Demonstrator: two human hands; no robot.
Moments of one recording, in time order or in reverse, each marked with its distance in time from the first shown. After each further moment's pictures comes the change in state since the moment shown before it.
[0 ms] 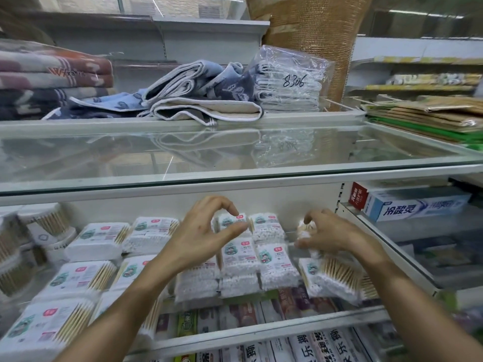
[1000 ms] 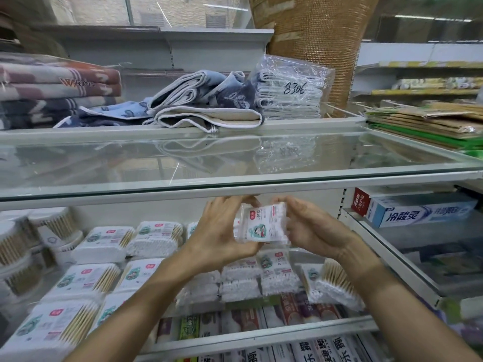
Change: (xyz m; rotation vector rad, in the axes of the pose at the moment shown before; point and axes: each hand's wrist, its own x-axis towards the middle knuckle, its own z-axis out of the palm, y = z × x) left_hand 0.010 0.022 0.013 0.169 0.039 0.266; right_hand -0.024 -0.052 -0.018 1.554 -0.555 -0.478
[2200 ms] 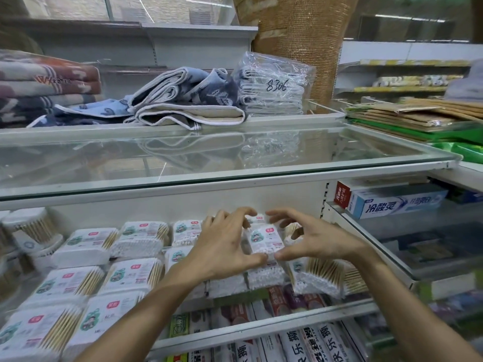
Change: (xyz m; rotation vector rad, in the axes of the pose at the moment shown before) left_hand 0.001 0.017 0.033 0.157 -0.248 -0.168; right_hand -0.042 0.003 -0.022 -1.086 0.167 0.076
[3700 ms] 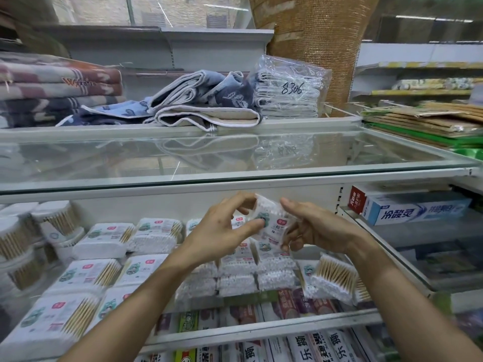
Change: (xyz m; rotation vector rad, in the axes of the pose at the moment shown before) left_hand -0.005 -0.007 -0.035 -0.408 0.154 0.032; right_hand 0.022 -0.023 -0.002 0.611 -0.126 0.031
